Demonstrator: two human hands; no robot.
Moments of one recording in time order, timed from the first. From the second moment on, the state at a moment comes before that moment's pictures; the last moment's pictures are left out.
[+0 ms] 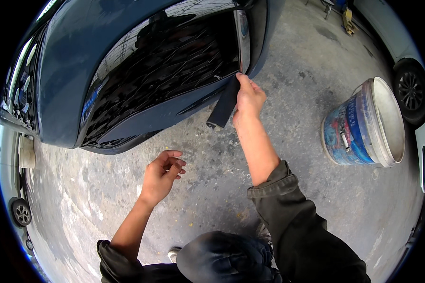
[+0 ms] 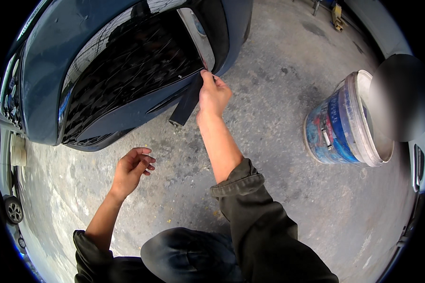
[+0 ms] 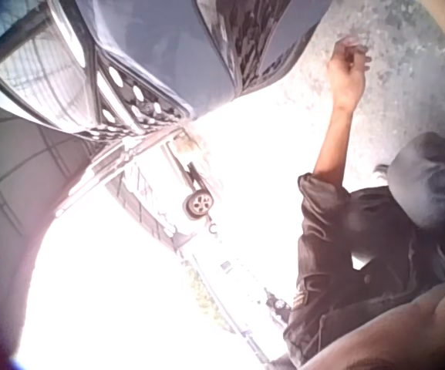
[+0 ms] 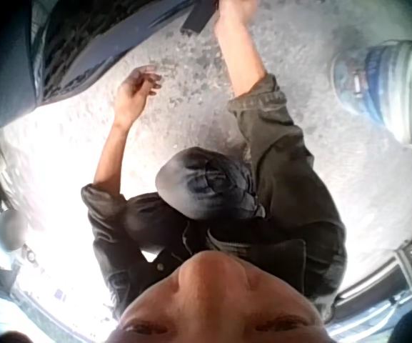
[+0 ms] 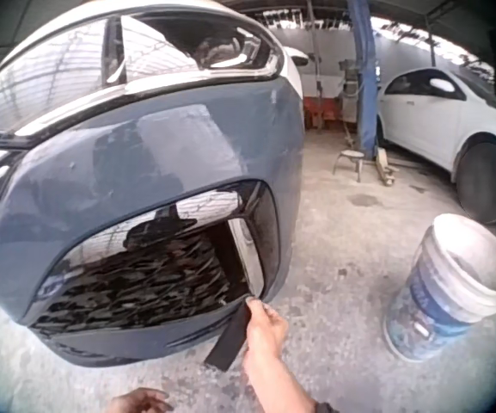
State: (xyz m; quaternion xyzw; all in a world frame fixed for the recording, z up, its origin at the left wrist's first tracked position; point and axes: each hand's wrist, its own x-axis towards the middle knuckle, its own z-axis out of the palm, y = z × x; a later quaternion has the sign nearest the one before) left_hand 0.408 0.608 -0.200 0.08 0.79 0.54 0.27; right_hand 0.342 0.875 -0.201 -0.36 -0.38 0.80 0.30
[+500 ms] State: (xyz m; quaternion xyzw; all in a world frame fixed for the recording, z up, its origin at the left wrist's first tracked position) left_hand 0.402 0.553 -0.216 0.07 0.74 0.60 0.29; right_hand 0.347 0.706 -0.176 -0.32 -0.30 0.85 0.28
